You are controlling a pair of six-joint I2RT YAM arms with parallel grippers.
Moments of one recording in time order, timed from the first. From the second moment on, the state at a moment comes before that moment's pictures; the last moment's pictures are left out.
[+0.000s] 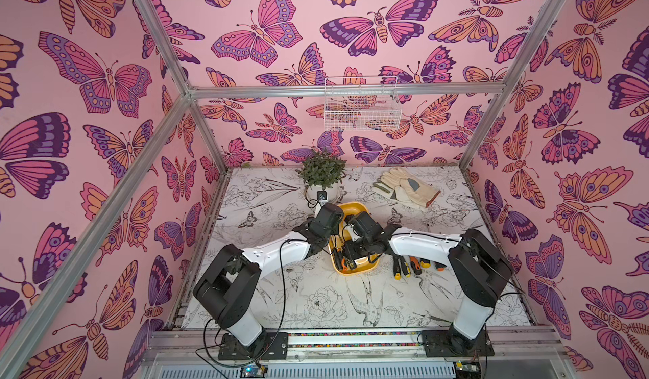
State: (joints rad) left arm -0.70 1.62 0.99 -0.08 -0.45 -0.48; right arm 0.84 1.80 1.09 -0.33 -0.16 0.44
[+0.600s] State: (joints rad) left arm -0.70 1.63 1.01 -0.08 -0.50 -0.48; right arm 0.85 1.83 1.12 -0.32 -0.12 0.45
